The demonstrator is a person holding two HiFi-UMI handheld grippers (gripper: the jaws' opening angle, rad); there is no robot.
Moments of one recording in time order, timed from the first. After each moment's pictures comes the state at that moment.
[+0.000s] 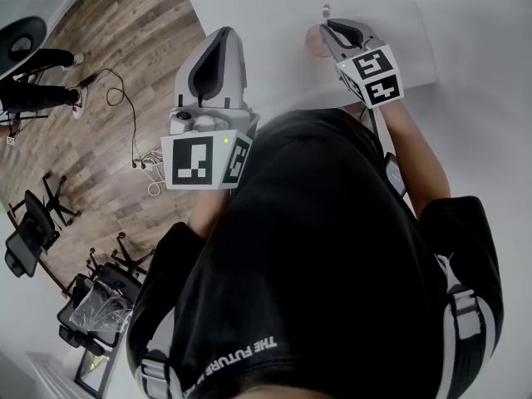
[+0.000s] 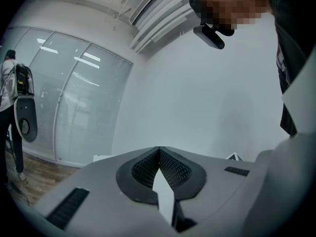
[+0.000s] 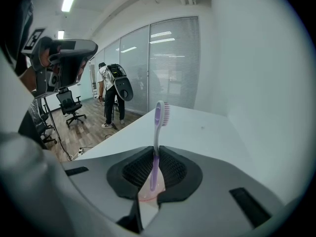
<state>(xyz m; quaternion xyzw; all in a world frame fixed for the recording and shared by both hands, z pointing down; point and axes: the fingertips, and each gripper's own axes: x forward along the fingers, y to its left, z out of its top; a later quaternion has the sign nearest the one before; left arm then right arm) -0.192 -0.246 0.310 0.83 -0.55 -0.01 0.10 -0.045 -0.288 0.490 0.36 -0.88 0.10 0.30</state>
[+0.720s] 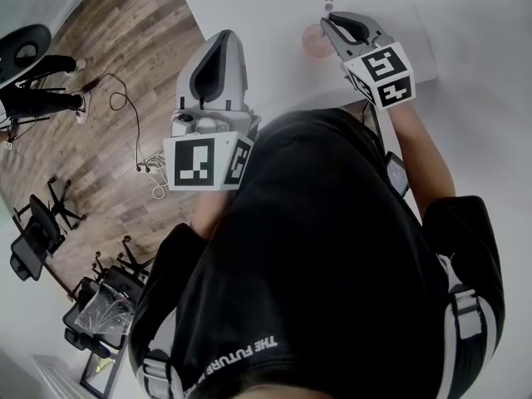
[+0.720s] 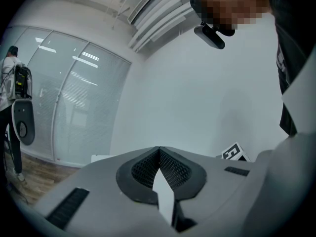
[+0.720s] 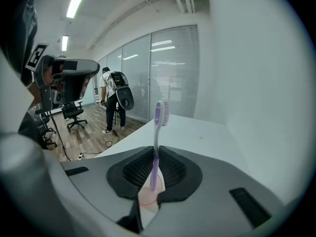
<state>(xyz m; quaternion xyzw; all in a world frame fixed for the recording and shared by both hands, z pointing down) -0.178 -0.241 0.309 0.84 -0.54 0.00 0.10 -0.035 -0.290 0.450 0.36 -0.89 0.08 0.26</state>
